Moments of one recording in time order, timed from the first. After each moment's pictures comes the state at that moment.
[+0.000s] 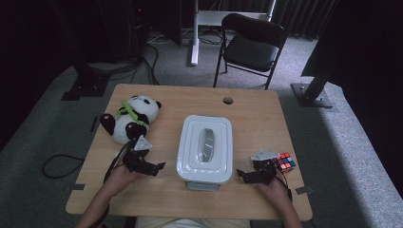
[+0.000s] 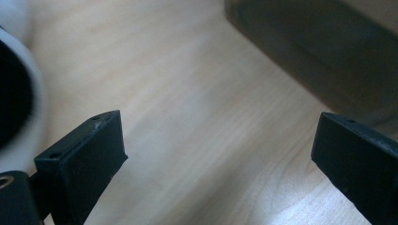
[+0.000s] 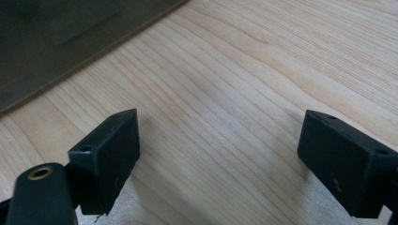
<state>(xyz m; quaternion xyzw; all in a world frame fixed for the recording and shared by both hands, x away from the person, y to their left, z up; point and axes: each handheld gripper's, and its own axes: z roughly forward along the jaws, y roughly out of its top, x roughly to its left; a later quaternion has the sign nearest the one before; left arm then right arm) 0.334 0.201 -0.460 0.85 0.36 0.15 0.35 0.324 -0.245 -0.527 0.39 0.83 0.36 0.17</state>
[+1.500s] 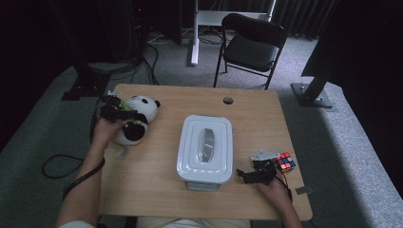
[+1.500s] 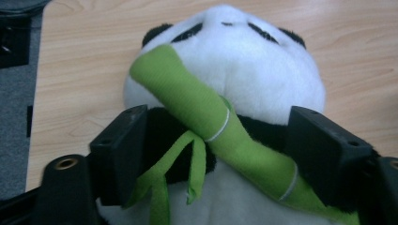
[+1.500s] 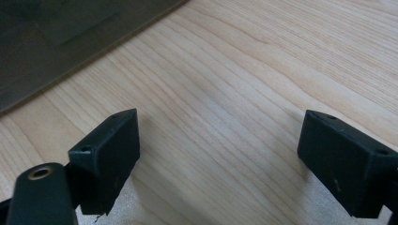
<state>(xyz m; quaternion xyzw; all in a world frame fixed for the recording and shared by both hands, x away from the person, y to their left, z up) 0.480 0.293 -0.433 0.74 0.57 0.20 0.31 0.324 -0.245 -0.527 0.39 0.83 0.36 0.17</state>
